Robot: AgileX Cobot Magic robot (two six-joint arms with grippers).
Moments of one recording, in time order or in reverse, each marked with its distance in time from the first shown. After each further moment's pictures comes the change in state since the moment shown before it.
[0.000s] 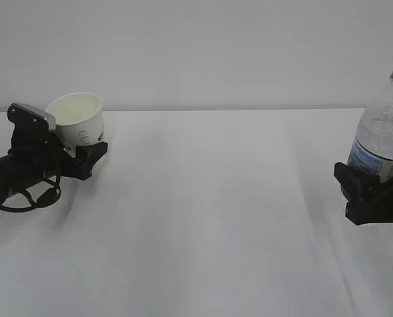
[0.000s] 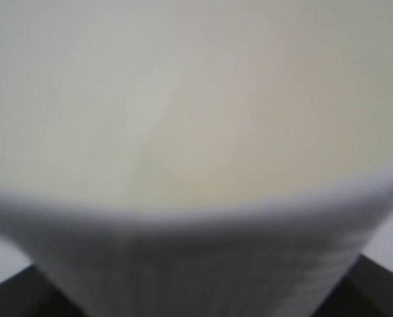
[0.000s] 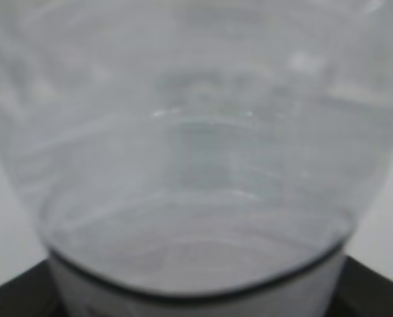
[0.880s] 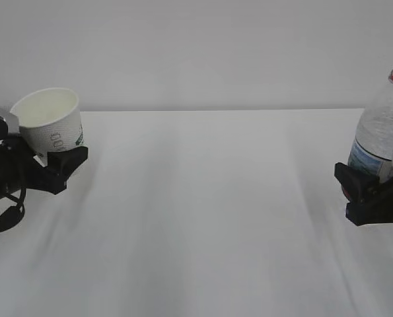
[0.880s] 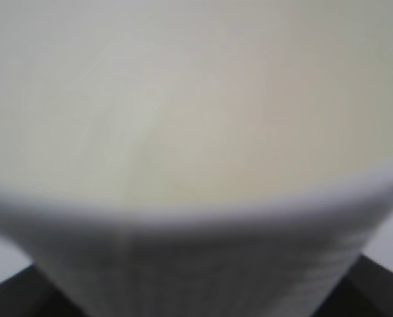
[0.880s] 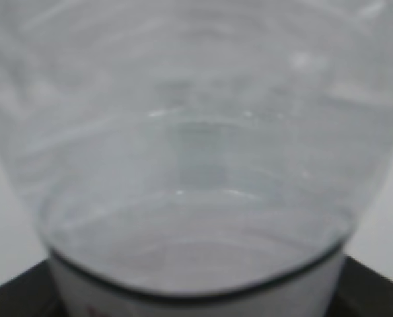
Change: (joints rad) left arm 0.000 -0.302 0.309 -0.013 -0.012 0.000; right arm 0.000 0.000 0.000 0.002 0.000 -0.022
